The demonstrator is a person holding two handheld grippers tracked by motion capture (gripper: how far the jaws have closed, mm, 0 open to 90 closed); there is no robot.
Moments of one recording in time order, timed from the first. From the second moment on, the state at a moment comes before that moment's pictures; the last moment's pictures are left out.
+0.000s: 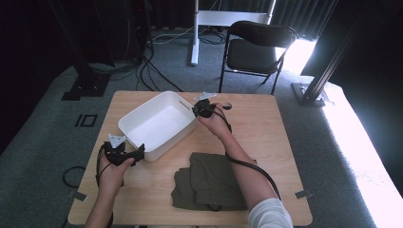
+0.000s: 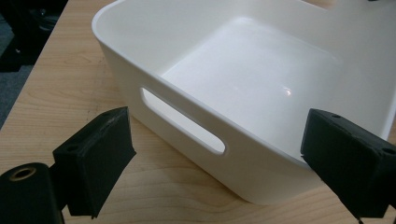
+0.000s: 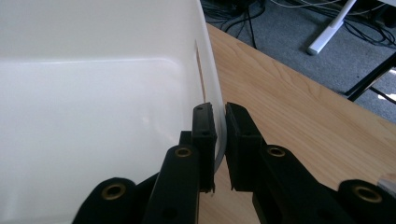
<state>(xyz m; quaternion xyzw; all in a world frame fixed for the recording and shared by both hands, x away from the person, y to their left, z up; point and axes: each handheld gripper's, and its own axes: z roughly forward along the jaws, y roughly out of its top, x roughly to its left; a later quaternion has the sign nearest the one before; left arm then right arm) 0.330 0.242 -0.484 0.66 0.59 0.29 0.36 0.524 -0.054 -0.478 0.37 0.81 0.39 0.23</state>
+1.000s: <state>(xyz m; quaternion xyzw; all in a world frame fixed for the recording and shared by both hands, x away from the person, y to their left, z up) 0.354 0.209 -0.494 0.68 0.56 0.25 0.40 0.487 -0.114 -0.476 0.41 0.80 0.38 0.24</state>
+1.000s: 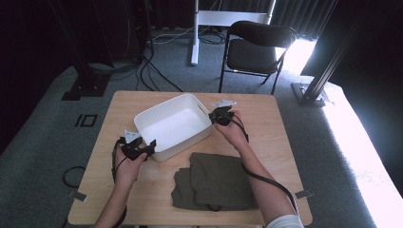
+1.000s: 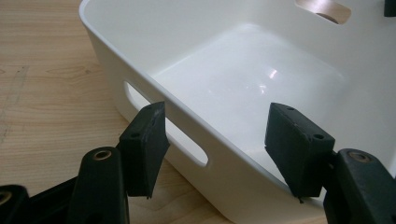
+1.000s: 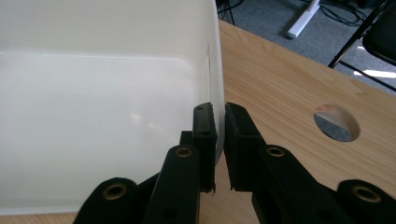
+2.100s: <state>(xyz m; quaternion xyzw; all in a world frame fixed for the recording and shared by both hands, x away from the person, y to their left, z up) 0.384 0.160 -0.493 0.70 0.53 0.25 0.40 0.465 -0.177 -0.473 0.47 0.76 0.37 0.24</state>
